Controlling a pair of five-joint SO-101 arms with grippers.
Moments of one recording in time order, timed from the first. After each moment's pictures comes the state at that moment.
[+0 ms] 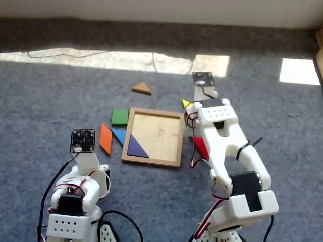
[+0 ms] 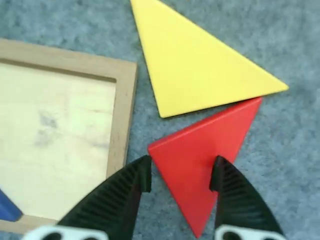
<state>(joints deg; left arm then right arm) -0.9 -101.2 96.0 70.9 12.0 -16.5 2.6 25.2 57.6 -4.0</state>
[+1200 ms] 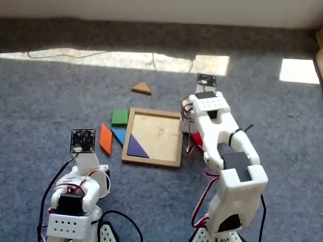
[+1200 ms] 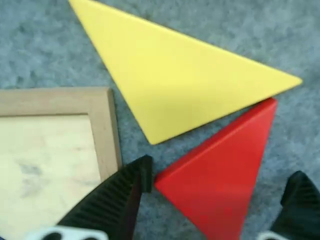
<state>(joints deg) -0.9 -101.2 96.0 70.9 12.0 -16.6 17.3 13.7 62.1 -16.0</state>
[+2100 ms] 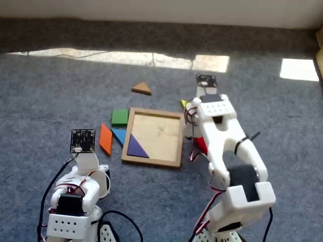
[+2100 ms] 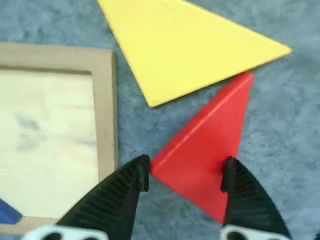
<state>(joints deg) -0.9 -101.2 96.0 70.9 12.0 -16.1 5.6 22.2 62.9 -8.2</state>
